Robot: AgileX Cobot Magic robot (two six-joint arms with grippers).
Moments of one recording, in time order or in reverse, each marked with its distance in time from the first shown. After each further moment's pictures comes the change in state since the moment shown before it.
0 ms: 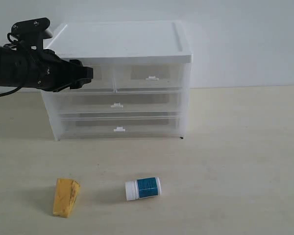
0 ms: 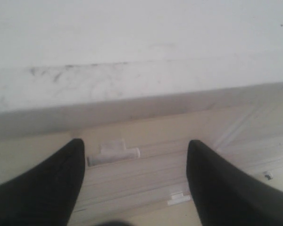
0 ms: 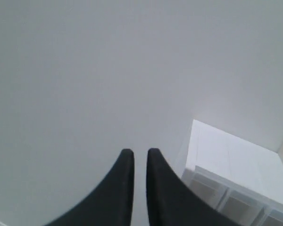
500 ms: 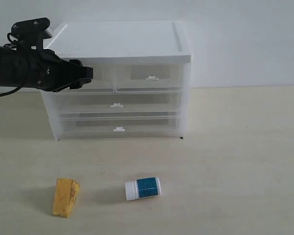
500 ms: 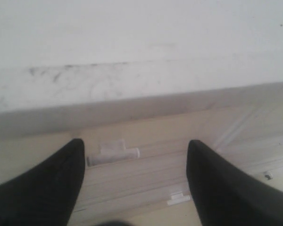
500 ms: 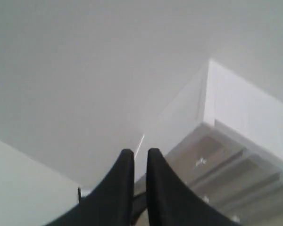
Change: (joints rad) left arm 0.000 0.000 0.000 0.000 0.000 0.000; right arm 0.000 0.761 -0.300 -0.771 -0.355 0.525
